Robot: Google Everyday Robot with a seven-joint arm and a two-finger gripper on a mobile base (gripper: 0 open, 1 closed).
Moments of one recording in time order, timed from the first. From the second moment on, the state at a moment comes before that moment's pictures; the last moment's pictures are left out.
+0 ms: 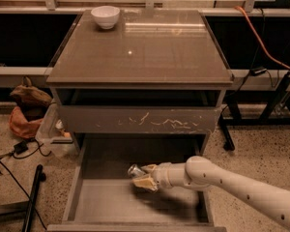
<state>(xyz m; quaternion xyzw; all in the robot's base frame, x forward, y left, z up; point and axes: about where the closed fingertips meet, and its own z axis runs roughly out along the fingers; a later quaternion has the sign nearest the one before) 0.541 0.002 0.431 -0.41 0.76 0.36 0.35</state>
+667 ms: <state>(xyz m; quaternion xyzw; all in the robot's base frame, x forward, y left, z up) 0.541 0.003 0.431 -0.41 0.76 0.36 0.35</state>
